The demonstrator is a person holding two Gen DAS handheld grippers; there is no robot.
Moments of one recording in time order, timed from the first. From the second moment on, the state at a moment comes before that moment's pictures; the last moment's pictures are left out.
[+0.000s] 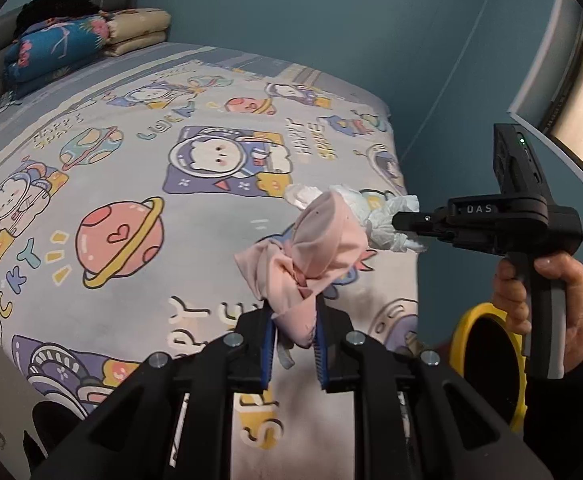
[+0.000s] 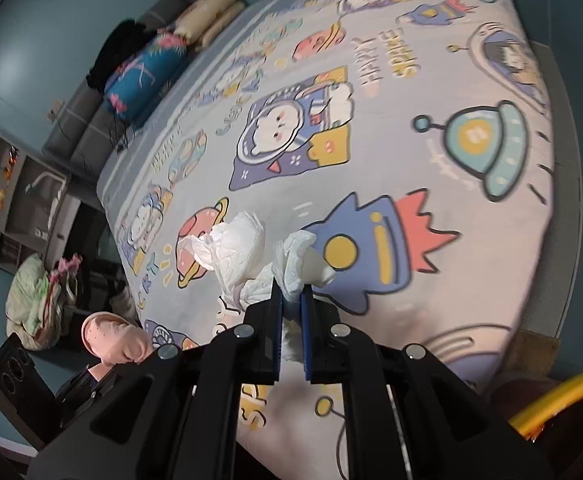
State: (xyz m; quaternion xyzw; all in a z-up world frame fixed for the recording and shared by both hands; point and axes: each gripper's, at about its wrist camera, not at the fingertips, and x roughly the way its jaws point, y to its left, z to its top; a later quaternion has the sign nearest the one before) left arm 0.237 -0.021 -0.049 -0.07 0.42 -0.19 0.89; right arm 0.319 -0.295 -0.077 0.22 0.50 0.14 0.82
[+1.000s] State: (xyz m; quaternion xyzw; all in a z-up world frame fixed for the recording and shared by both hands) left arm 0.146 -0.164 -0.015 0.05 0.38 -0.35 0.85; right arm 0.112 -0.451 -0.072 0.32 0.41 0.00 0.85
